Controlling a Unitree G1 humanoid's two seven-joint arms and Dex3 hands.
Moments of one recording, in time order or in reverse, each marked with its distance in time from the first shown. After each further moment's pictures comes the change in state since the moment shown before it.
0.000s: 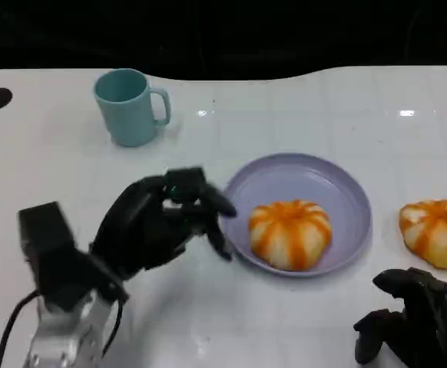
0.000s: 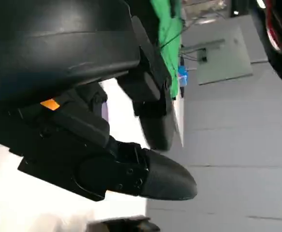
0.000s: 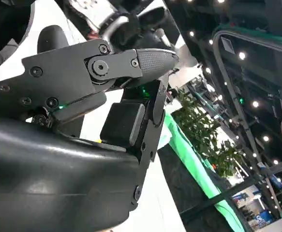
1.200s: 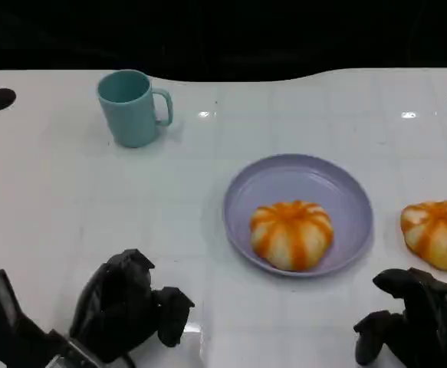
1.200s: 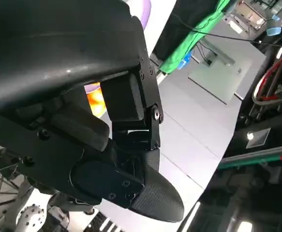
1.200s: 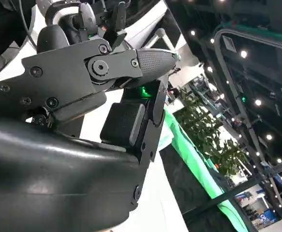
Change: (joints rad) left arm 0.179 -0.085 0.240 -0.037 -0.272 0.515 -0.241; right arm 0.013 -0.001 0.004 -0.034 0.002 0.036 -0.023
